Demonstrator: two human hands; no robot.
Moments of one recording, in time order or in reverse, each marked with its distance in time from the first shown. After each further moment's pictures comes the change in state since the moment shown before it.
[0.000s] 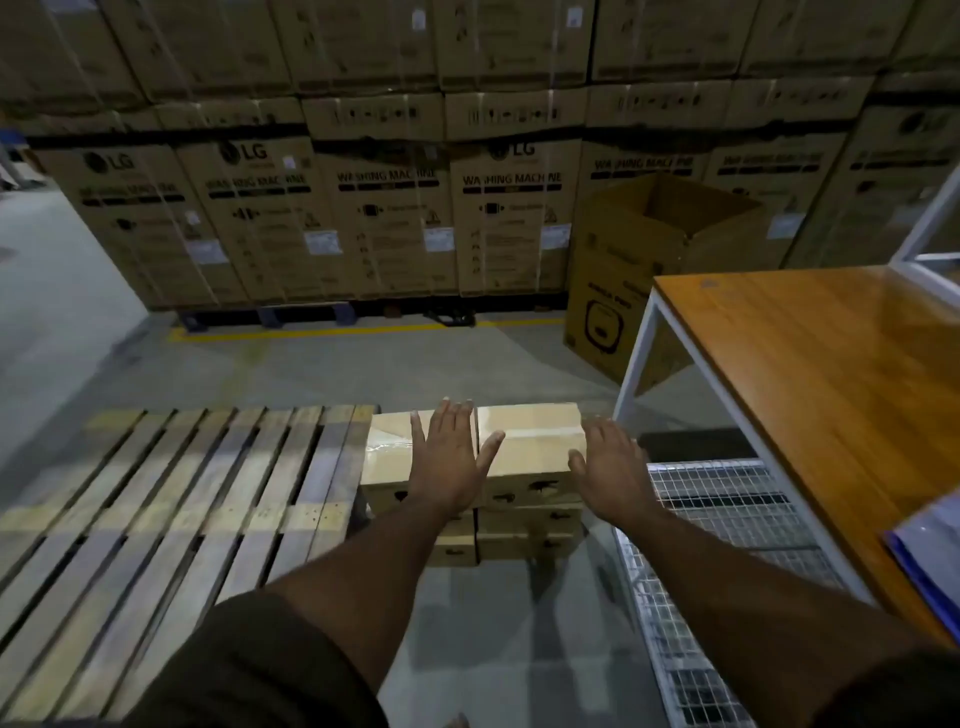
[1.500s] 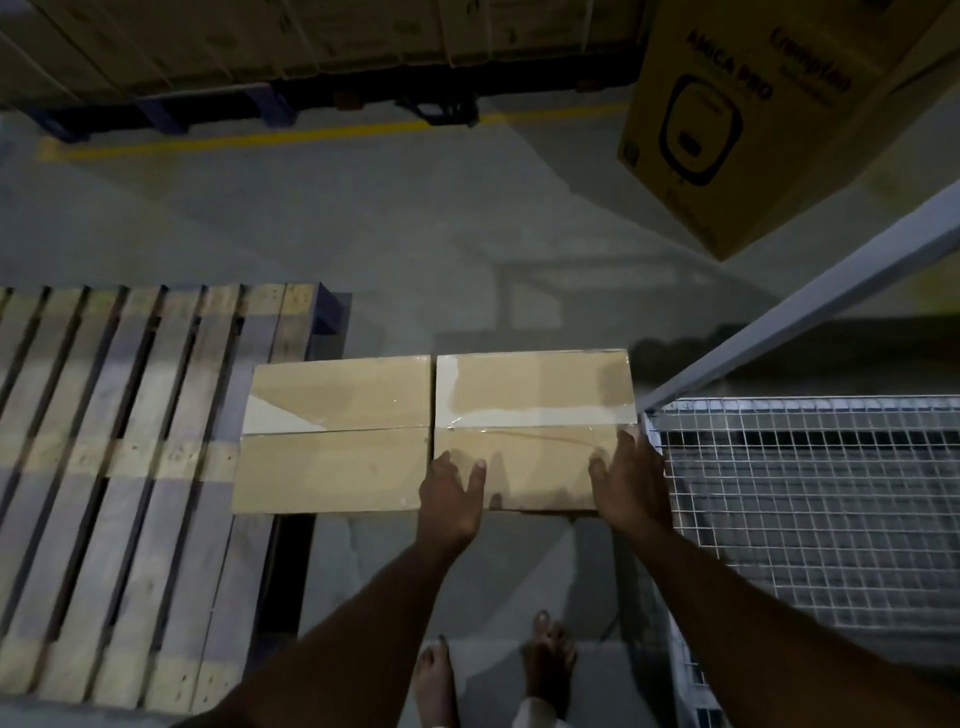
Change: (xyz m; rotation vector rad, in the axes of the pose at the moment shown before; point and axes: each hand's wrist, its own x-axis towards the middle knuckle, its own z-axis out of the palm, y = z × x) left_hand 0.261 -0.060 0.390 -0.507 -0.404 -0.854; right_hand 0.307 0.181 0.352 0.177 -0.427 0.512
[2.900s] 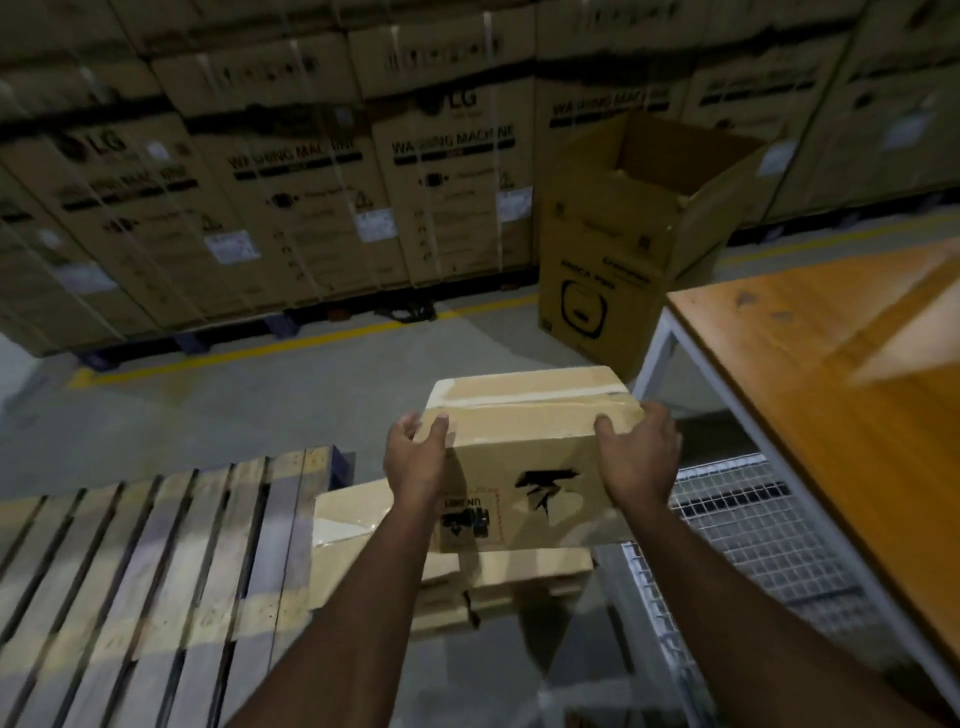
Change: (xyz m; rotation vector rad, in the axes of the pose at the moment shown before) left_hand -0.178 0.131 -0.230 -0.580 0.194 0.311; right_hand -0.228 -0.102 -0.235 0.587 0.650 0.013
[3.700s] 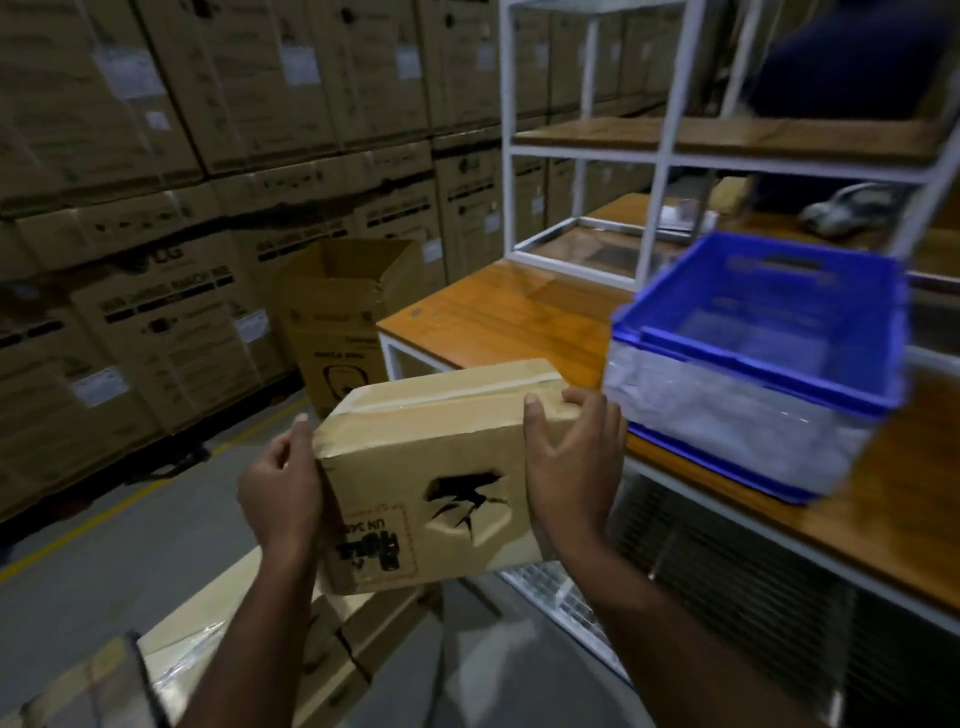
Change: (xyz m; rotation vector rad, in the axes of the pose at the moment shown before) left_hand -0.277 0.038 -0.158 -0.110 -0.357 0.524; right_hand -0.348 0.004 -0.275 0.052 0.791 -0.078
